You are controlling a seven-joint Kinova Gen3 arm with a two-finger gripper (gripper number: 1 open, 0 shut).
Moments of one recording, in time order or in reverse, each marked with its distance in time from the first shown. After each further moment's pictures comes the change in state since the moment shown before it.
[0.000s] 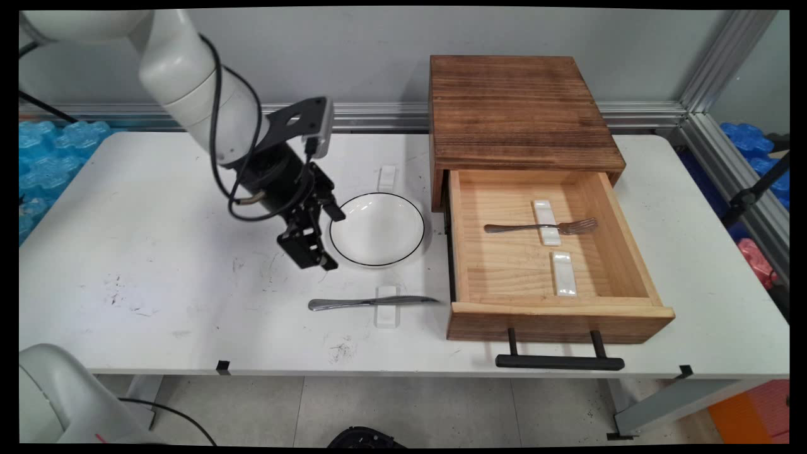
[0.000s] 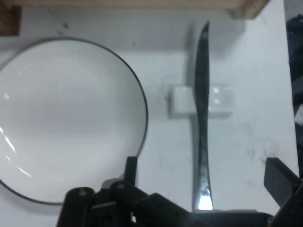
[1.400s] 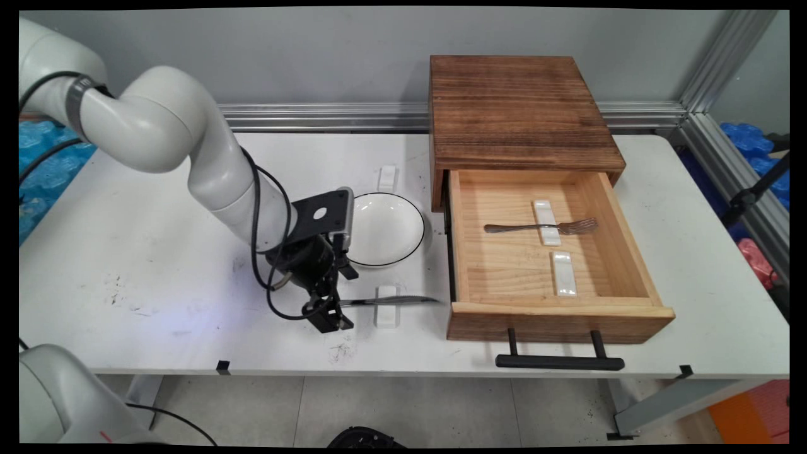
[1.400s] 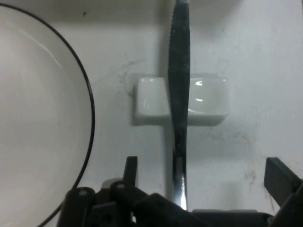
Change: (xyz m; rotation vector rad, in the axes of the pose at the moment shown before) arm -0.019 0.038 0.103 0.005 -0.020 -0.018
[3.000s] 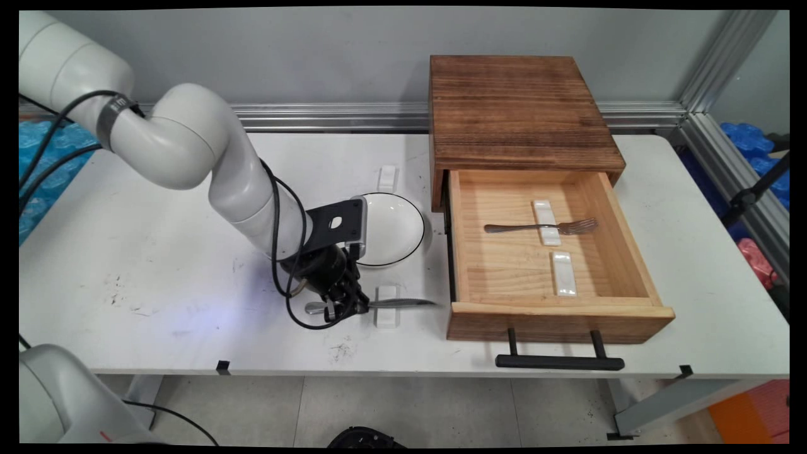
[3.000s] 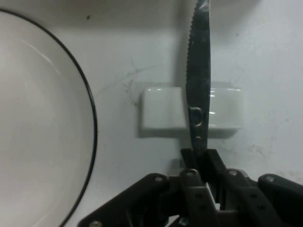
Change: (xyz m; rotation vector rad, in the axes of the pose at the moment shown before) arm 0.010 0.003 0.019 0.028 -0.018 0.003
